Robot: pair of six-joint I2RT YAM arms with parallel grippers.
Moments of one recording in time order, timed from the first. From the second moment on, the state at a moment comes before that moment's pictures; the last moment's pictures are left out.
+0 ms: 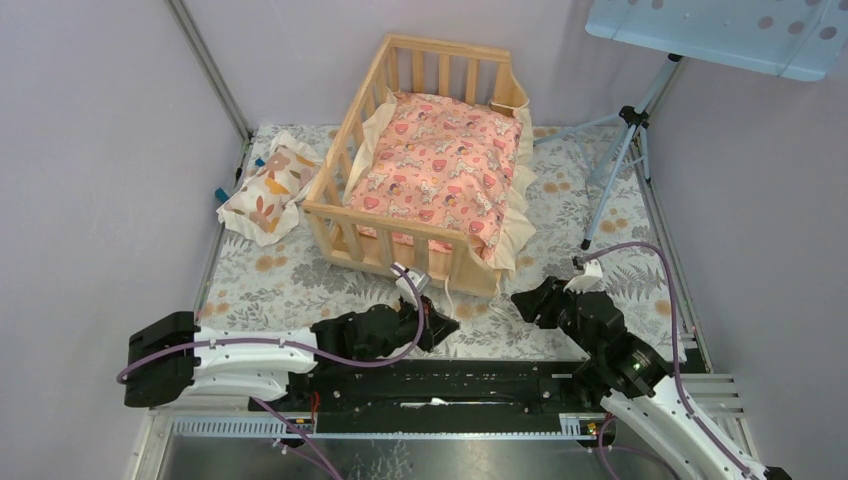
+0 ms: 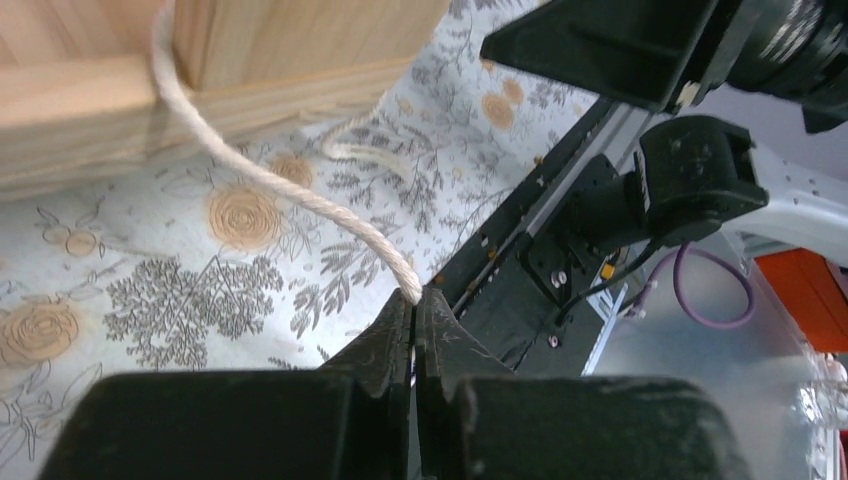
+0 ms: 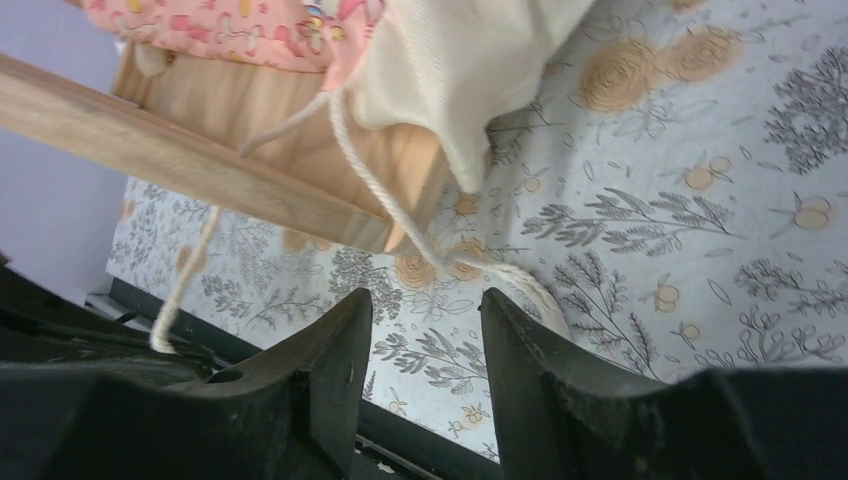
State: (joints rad) left arm -1.30 1.05 0.40 0.34 -0.24 -0.70; right arm 0.66 0.22 0.31 -0.47 0.10 0.73
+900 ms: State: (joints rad) left arm -1.30 1.09 0.41 0.44 -0.30 -0.65; right arm 0.66 0.27 0.01 0.02 0.00 0.64
